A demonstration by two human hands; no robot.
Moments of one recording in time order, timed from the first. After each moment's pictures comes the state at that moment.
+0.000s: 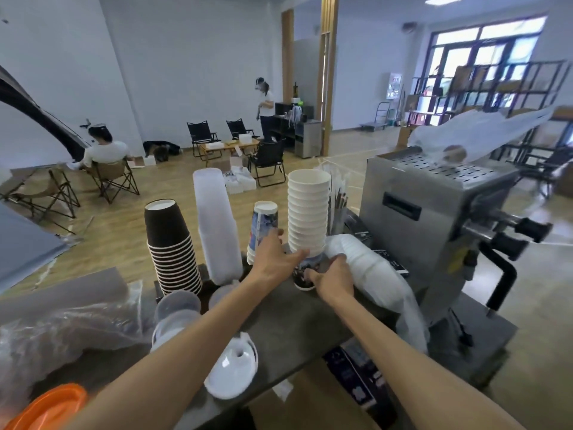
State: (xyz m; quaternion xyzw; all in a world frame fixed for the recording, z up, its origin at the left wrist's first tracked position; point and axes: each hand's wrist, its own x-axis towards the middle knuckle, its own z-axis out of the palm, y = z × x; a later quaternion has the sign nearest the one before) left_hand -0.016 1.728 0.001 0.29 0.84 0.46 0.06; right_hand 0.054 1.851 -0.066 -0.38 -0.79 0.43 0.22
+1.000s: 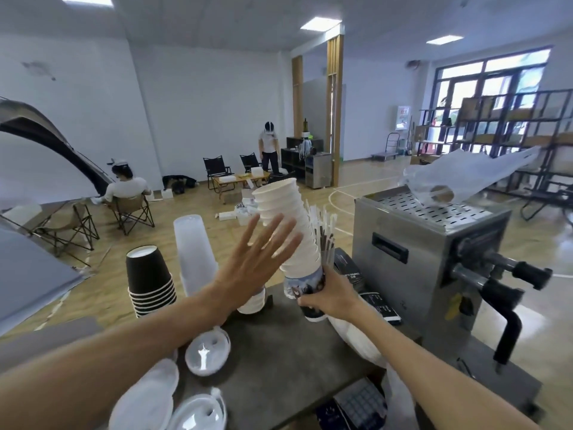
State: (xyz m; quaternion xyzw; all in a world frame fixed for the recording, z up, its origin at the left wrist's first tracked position) left_hand -0.039 1.743 0.064 0.45 0.68 -0.18 -0.56; right_hand 0.073 1.929 0.008 -0.19 -0.89 0.40 0.13
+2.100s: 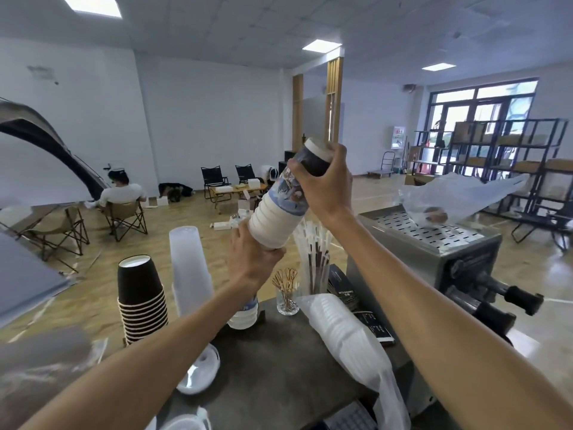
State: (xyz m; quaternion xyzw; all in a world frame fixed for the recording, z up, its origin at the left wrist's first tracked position) left_hand -0.047 1.792 0.085 0.24 0.82 0.47 -0.20; right_hand 0.042 1.908 0.211 -0.09 -0.73 0.43 0.52
